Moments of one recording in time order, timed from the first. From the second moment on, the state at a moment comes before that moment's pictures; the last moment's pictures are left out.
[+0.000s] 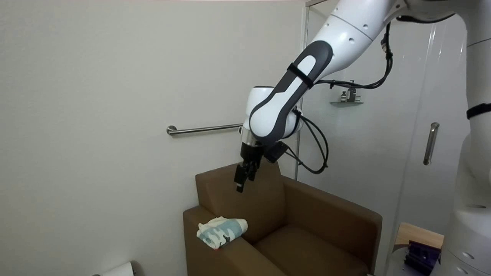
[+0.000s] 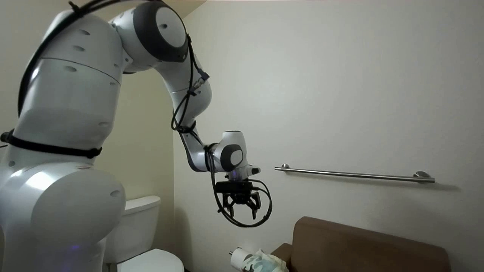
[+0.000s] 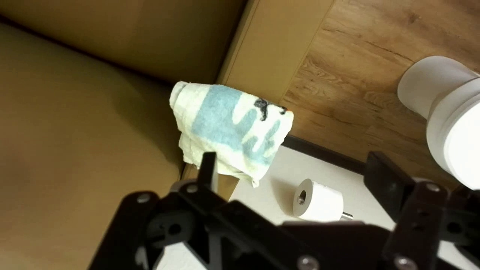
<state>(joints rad) 0.03 0.19 0.05 -2.35 0.00 2.73 -0.18</state>
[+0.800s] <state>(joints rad) 0.04 0.75 0.04 -1.89 -0.01 2.73 -0.13</state>
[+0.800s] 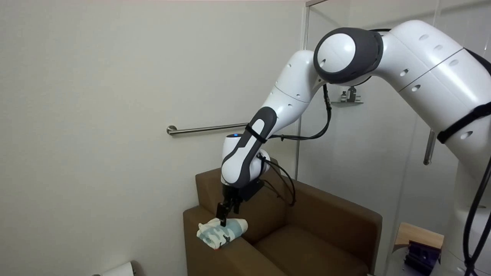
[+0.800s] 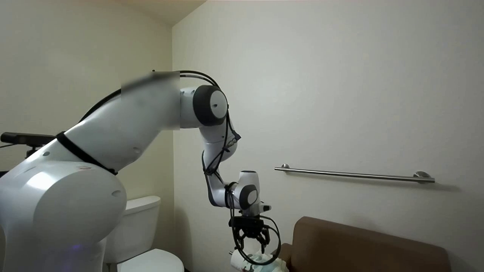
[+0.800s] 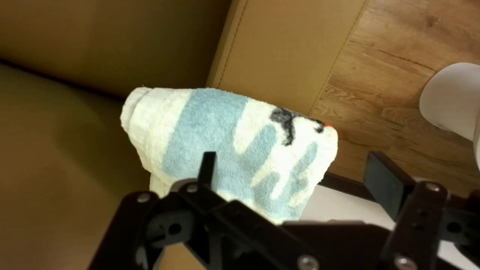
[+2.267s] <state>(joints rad) 0.05 1.23 0.05 -1.20 -0.05 2.35 -0.16</state>
